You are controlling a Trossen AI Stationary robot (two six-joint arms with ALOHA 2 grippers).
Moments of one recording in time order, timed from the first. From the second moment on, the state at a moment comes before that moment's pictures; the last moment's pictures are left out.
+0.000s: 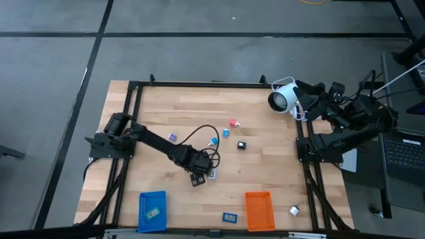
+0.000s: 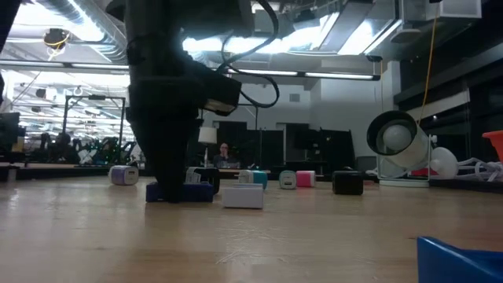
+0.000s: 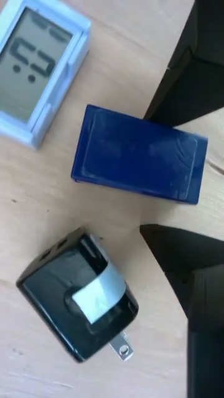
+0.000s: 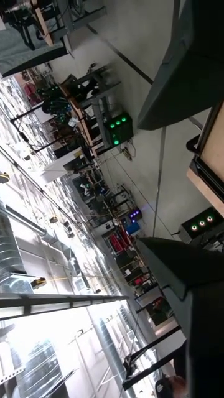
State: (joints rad) left arm -0.28 1.96 1.21 -0.67 -0.09 -0.71; right arm 0.29 0.51 0.81 0.06 0.83 0.28
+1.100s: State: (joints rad) left arm -0.61 1.26 1.21 -0.85 0.14 -1.22; right arm 0.29 0.51 0.81 0.05 0.82 0.27
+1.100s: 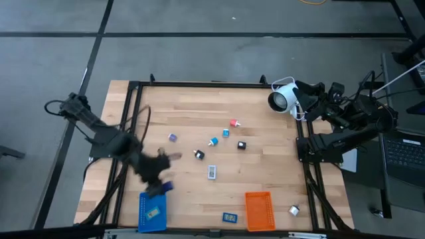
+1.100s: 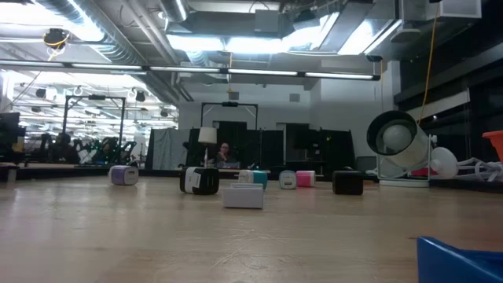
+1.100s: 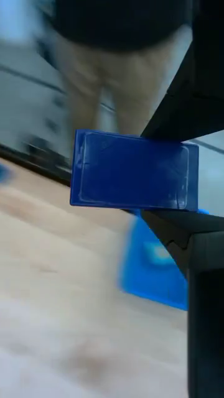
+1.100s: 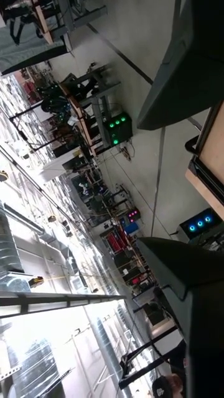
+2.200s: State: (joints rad) left arm -0.88 1.46 0.96 -0.69 0.15 -1.40; right arm 0.29 0.54 0.81 0.06 0.93 0.29
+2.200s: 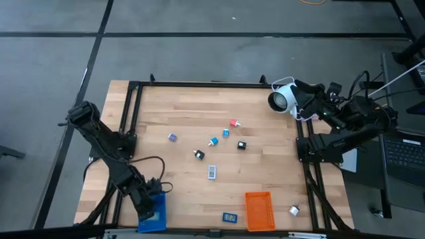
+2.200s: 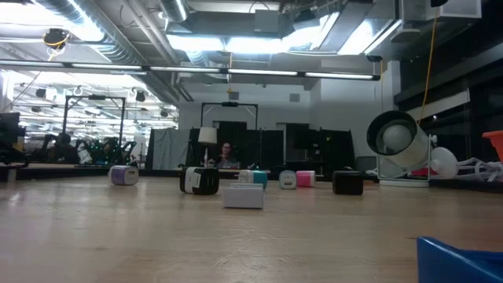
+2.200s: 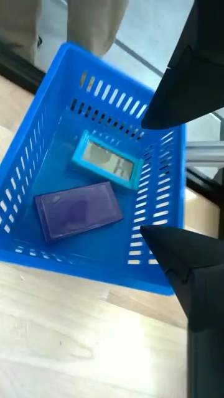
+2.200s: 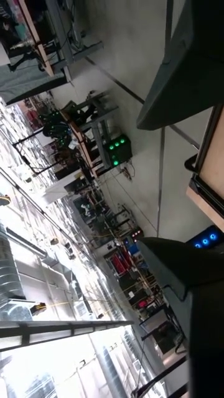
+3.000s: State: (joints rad) left arm -0.08 1.29 1.06 -0.26 0.01 -0.76; right arm 0.29 0.54 0.81 0.06 0.84 0.28
